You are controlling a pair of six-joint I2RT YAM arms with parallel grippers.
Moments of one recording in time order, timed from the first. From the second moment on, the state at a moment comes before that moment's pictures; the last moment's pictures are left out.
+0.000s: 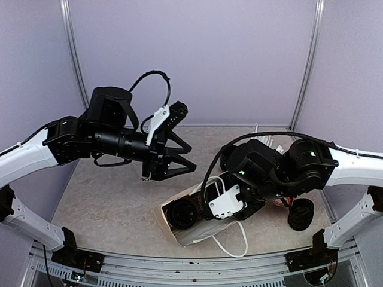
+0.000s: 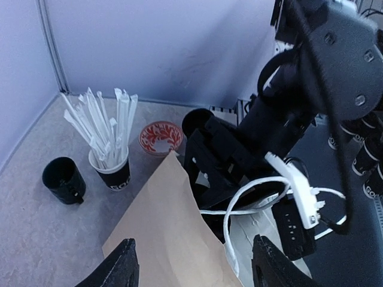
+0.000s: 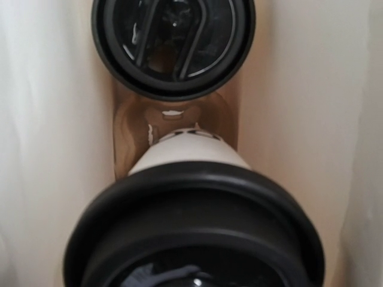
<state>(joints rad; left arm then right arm) -1.06 1.26 1.38 -0.46 0.35 0.08 1.36 1.37 1.35 -0.94 0.35 -0.90</state>
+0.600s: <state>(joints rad) -1.11 1.46 1.46 -0.49 0.39 0.15 1.36 1.37 1.35 -0.94 0.36 -0.90</state>
